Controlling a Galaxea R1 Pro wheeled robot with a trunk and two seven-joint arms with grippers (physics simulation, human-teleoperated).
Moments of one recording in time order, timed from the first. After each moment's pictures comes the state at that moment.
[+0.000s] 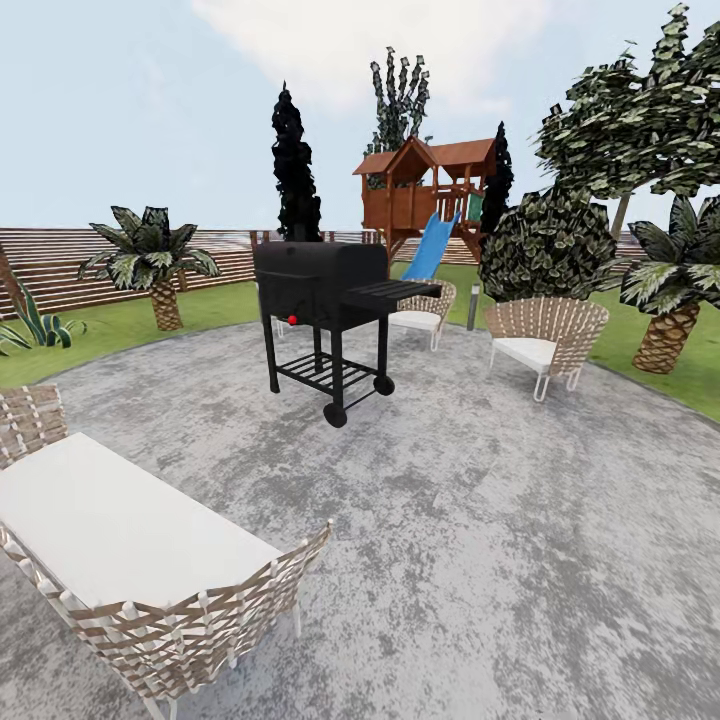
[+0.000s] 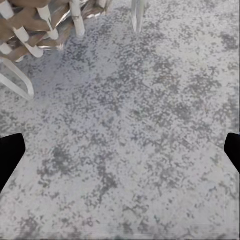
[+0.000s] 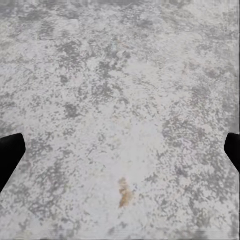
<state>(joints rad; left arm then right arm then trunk) -0.21 0.02 0.00 -0.19 0.00 -0.32 0.01 -0.03 -0.03 0.00 -0.66 0.00 -0.30 0.00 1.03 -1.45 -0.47</state>
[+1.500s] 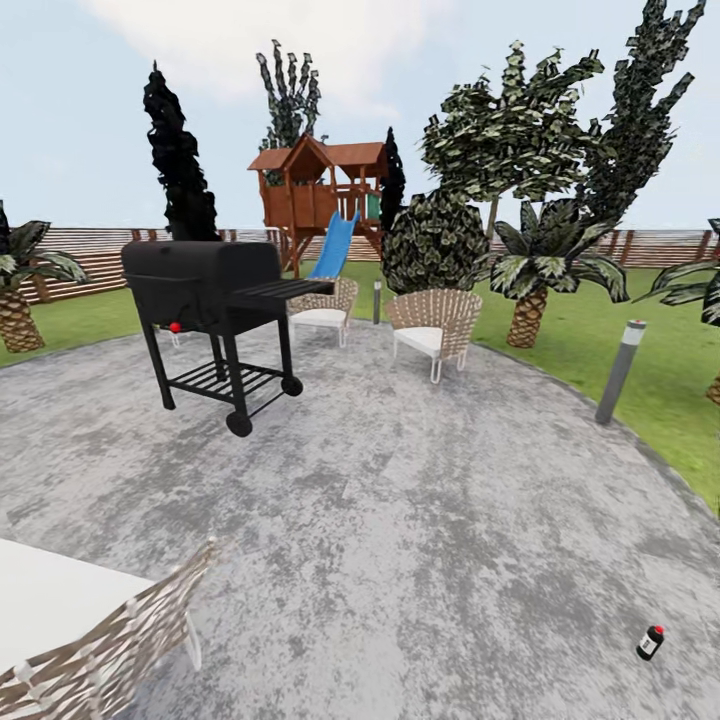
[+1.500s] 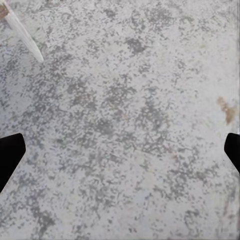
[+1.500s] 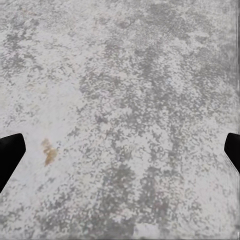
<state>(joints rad) -0.21 0.02 -0.01 -0.18 -0.01 -0.36 0.01 -0.03 -0.03 -0.01 -0.58 0.00 -0.31 0.00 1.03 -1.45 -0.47</state>
